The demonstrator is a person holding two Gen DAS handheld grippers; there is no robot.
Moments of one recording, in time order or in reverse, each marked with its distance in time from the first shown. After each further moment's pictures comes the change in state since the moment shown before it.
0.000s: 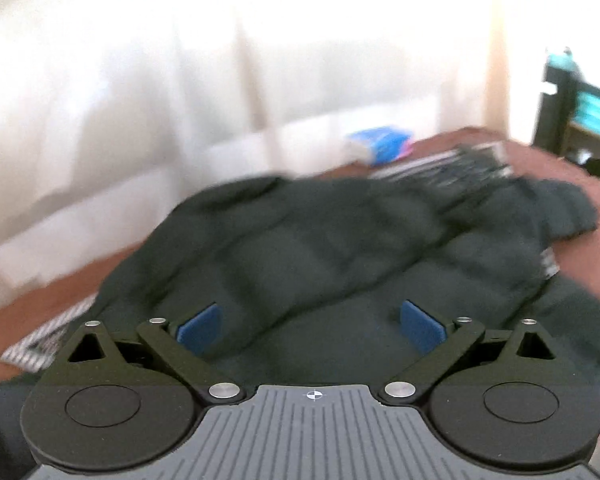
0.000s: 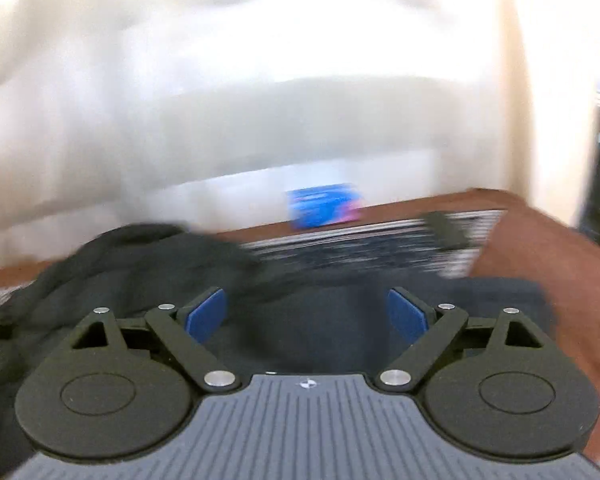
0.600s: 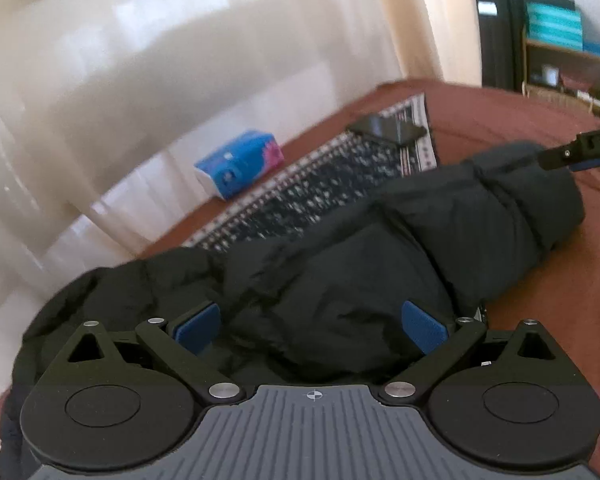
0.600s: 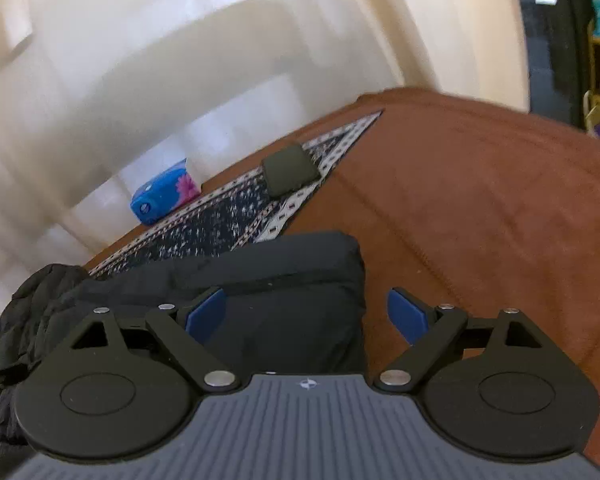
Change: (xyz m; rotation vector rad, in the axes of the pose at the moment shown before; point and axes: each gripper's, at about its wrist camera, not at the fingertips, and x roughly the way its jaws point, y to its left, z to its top) left arm 0.160 -0.232 0.083 0.256 0.116 0.022; right arm 0.113 -0.267 -0.036 0.329 0.173 0.061
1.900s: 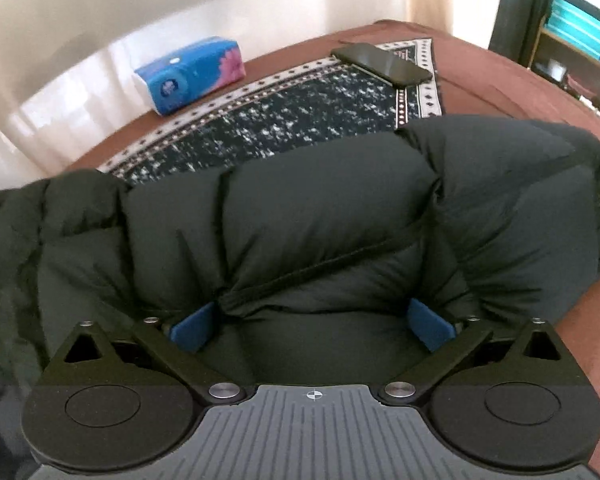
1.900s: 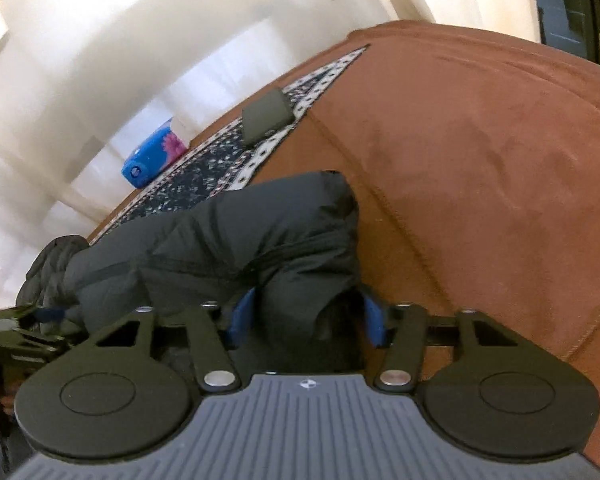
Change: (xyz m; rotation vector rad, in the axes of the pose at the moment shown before) left arm 0.101 -0.003 0.006 -0.156 0.191 -0.183; right arm 0.013 -0.037 -0.012 0.068 0.177 0.062
